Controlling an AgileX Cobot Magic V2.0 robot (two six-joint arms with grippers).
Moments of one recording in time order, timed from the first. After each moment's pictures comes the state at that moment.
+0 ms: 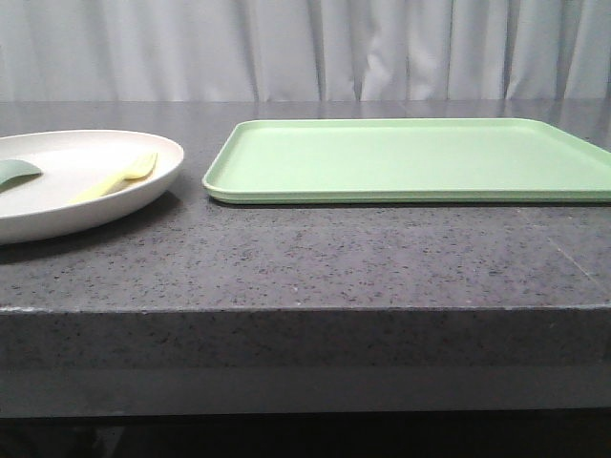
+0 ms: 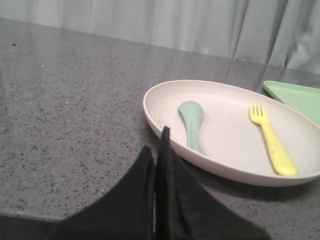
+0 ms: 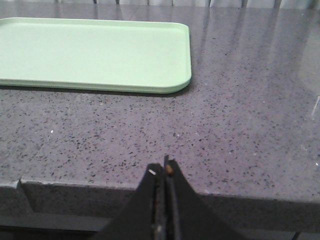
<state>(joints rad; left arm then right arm) -0.01 -0.01 0.01 -0.03 0.16 -0.13 0.01 -0.01 0.03 0.15 0.24 -0.10</state>
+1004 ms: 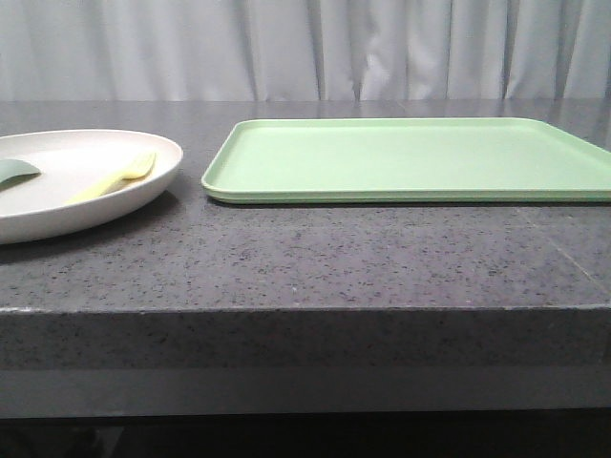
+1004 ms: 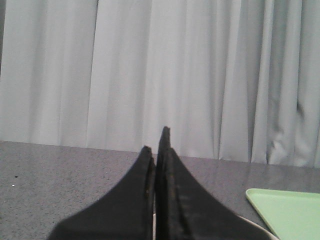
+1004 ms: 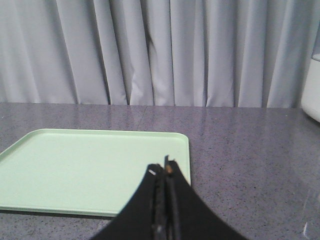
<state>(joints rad) -0.01 0.11 -0.32 0.06 0.09 -0.13 0.01 0.11 -0.34 0.17 0.27 -0.10</state>
